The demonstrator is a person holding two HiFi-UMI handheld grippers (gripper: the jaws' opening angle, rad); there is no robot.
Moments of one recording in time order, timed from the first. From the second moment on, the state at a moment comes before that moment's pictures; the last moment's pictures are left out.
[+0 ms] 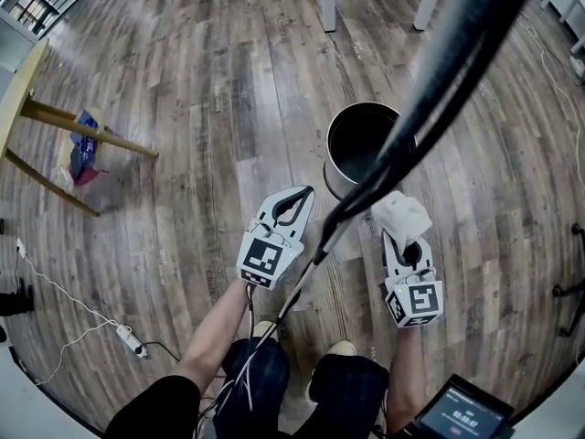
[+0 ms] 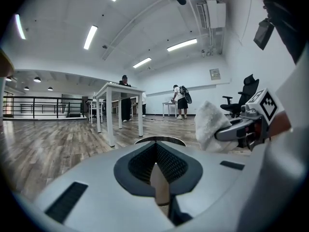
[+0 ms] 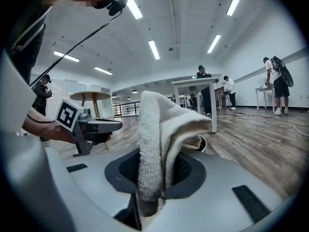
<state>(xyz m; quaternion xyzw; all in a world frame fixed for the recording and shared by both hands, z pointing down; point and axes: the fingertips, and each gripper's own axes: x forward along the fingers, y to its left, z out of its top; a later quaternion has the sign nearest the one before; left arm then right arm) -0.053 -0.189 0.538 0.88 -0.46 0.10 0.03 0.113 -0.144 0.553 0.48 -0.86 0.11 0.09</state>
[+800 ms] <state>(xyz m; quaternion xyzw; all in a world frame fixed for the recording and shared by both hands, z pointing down) -0.057 -0.191 0.637 0.88 -0.46 0.08 0.03 0.078 -0.145 0.667 0.46 -0.88 0.09 0.09</state>
